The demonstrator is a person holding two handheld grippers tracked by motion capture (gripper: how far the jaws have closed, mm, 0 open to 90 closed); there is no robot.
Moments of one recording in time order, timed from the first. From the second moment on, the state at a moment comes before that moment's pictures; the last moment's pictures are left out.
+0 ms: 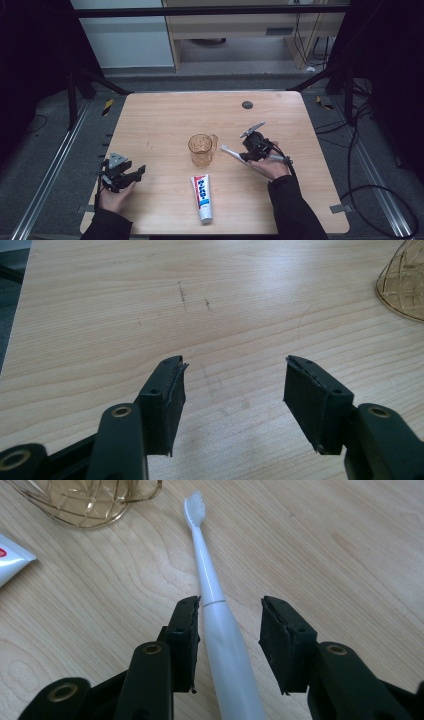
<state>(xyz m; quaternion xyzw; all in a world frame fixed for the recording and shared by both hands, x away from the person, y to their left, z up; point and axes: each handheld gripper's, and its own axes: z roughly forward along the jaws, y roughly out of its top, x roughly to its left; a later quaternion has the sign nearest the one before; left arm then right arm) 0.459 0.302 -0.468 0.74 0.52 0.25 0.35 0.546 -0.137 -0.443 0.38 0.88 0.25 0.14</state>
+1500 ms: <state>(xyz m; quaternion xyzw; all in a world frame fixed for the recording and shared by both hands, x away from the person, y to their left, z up) 0.460 0.302 -0.469 0.74 0.52 0.25 0.35 0.556 -0.139 -0.472 0.40 0.89 0.19 0.10</state>
